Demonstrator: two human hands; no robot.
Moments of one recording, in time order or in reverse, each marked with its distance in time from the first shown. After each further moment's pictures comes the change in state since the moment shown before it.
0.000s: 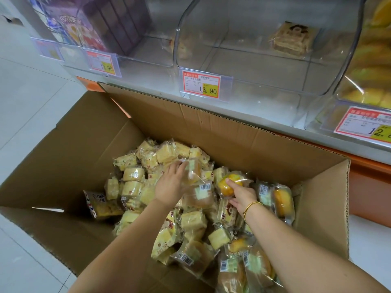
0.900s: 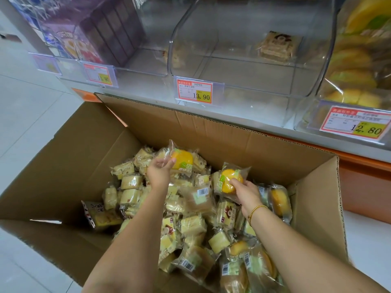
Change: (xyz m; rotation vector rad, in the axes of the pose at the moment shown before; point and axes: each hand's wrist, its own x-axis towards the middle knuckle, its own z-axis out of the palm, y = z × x) left_hand 0.037 0.003 -0.026 -1.232 0.365 -0.699; right_hand 0.004 -0.003 -0.011 -0.061 0.026 -0.226
